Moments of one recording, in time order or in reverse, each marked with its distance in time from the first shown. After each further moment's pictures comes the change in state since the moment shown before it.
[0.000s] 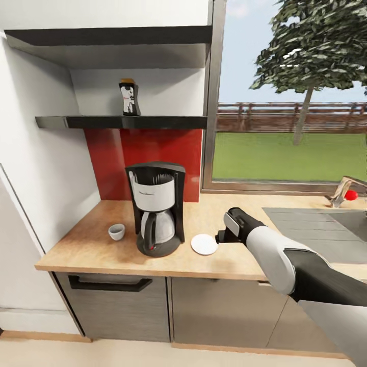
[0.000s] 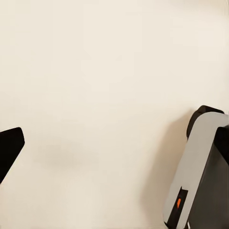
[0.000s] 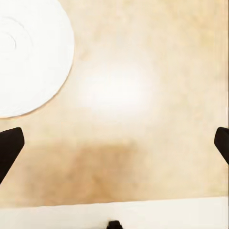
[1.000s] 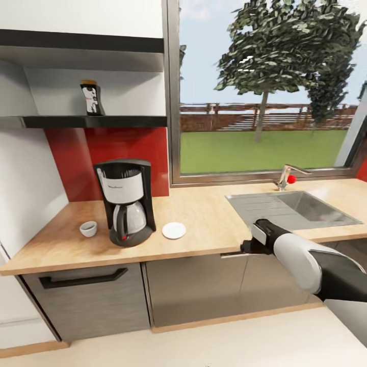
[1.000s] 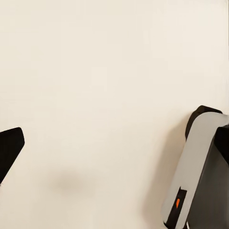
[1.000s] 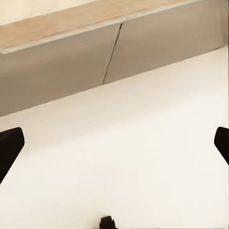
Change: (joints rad) left arm 0.000 -0.003 0.000 -0.002 -0.005 -0.001 0.000; right arm 0.020 -0.184 0.002 0.122 -0.005 -0.112 0.066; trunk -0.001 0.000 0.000
